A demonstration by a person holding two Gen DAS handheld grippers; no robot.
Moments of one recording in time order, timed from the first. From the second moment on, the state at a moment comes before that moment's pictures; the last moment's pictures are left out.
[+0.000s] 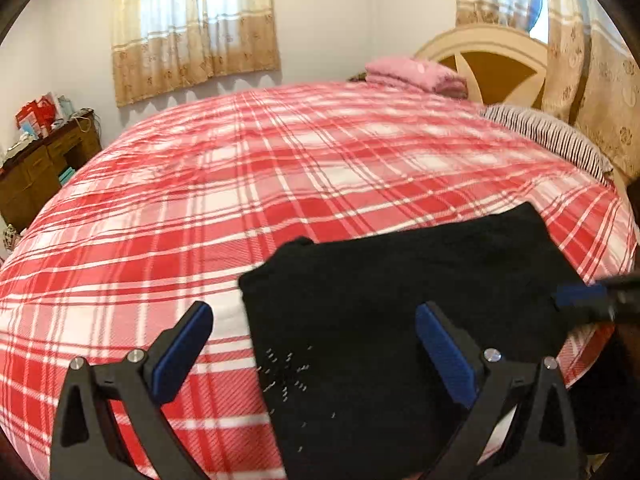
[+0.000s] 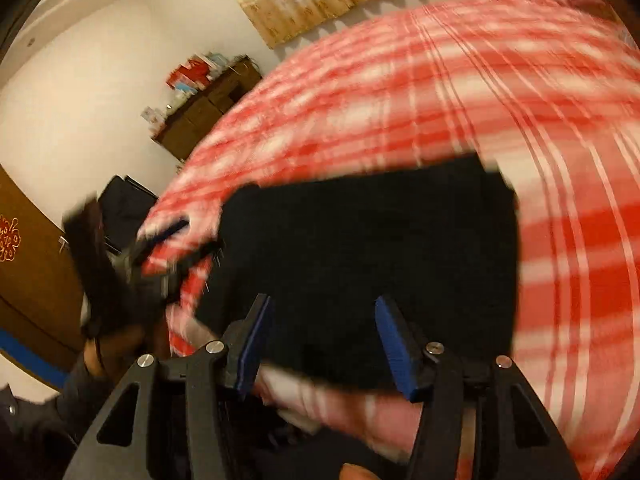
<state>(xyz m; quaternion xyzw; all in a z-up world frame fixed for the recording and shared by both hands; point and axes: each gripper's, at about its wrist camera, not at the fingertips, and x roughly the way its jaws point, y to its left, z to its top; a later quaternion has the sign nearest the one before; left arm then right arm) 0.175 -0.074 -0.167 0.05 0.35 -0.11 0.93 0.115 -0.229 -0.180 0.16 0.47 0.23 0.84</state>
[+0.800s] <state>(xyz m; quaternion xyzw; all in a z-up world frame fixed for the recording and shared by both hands) 0.172 -0.048 -0.199 0.00 0.39 -0.10 0.91 0.119 -0.276 -0.172 0.18 0.40 0.13 0.89</state>
